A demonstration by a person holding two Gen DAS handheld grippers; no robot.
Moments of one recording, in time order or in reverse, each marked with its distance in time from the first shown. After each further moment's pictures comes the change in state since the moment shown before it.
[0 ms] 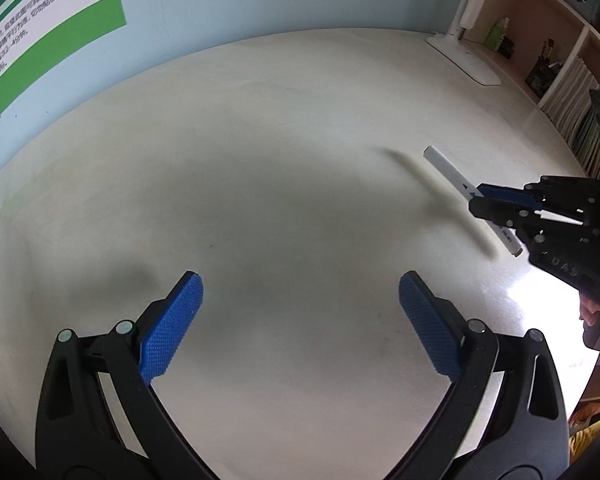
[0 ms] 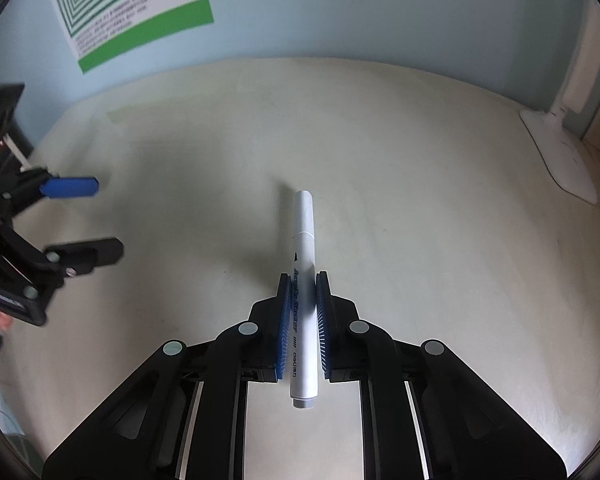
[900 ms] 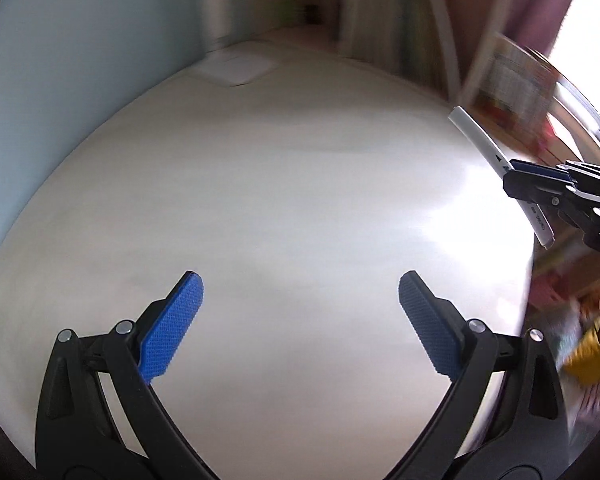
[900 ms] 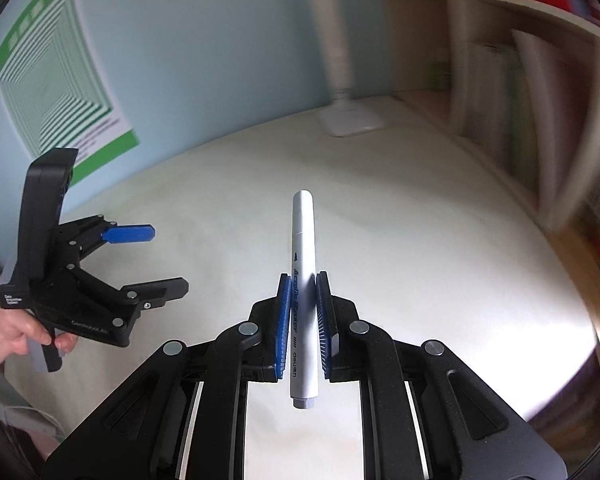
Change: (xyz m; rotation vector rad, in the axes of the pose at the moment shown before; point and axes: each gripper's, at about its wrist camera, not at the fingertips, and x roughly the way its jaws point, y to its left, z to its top) left arm -0.070 -0.230 -0.039 0.475 -0.066 -0.234; right arm -0.240 -0.073 -0.203 0.449 -0.275 -0.209
